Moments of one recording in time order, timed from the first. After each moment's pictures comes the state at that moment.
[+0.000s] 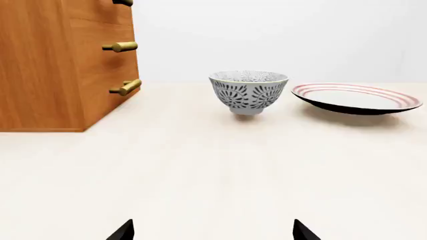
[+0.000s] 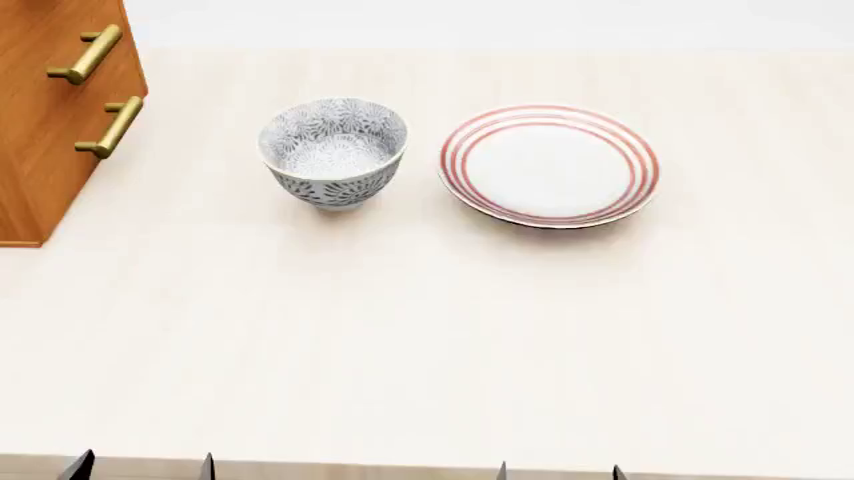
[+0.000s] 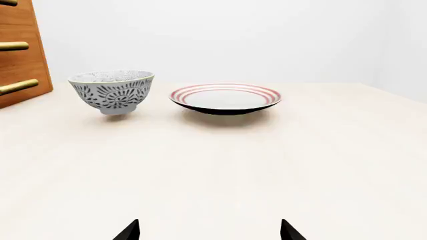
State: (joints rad) left arm 0.00 0.00 0.00 0.00 0.00 0.00 0.00; right arm 0.00 0.00 0.00 0.00 0.00 0.00 0.00
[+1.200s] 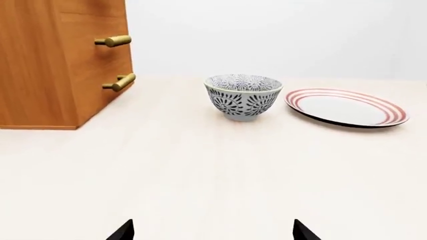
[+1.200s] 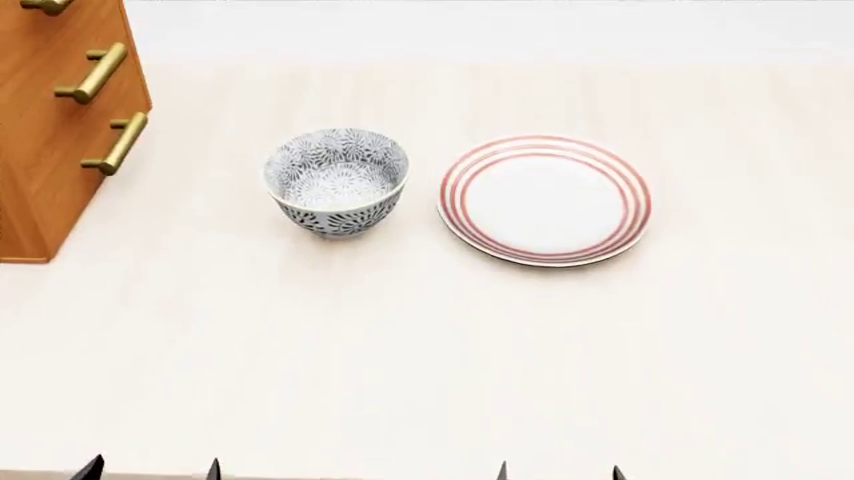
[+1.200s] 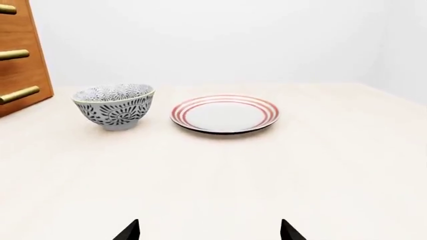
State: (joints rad) left arm -0.02 -0.09 0.10 0.00 -0.12 -0.05 -0.09; right arm 0.01 0.09 -0.11 -0.02 0.11 0.03 0.11
